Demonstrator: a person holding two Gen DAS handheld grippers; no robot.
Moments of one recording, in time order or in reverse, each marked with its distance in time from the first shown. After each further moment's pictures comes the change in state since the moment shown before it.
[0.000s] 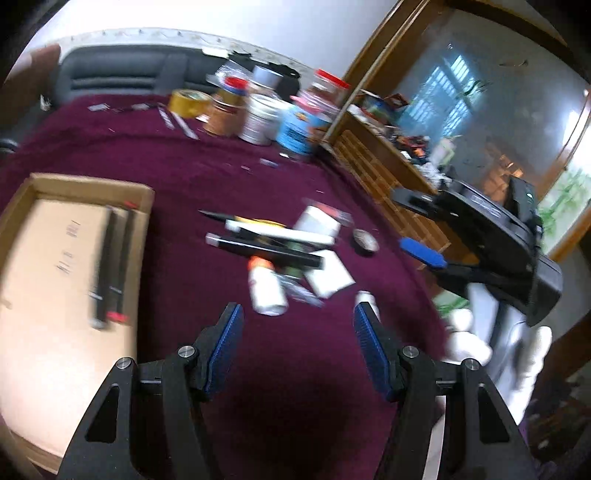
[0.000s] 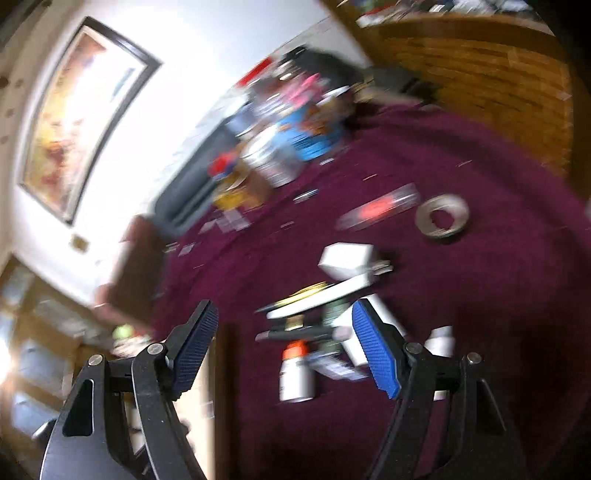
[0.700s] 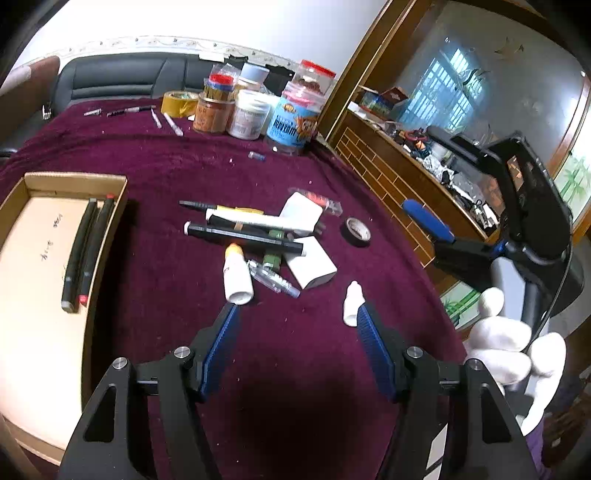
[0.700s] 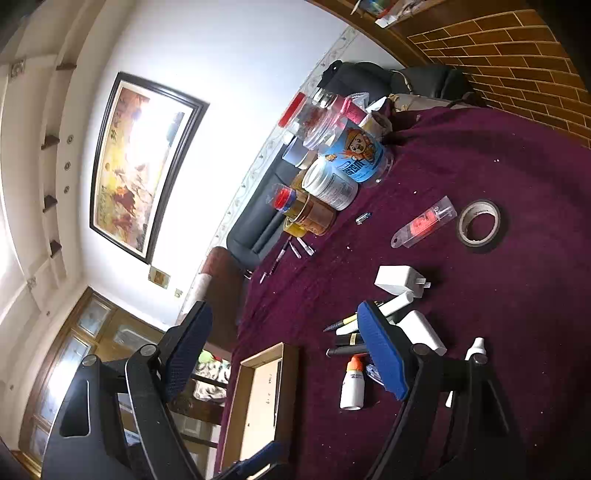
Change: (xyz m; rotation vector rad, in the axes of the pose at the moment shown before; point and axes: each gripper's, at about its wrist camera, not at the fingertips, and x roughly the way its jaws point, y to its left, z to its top) left arm 0.020 -0.032 -0.020 0.043 -0.004 0.081; right arm -0.020 -0.040 0.014 0.120 -0.033 0.419
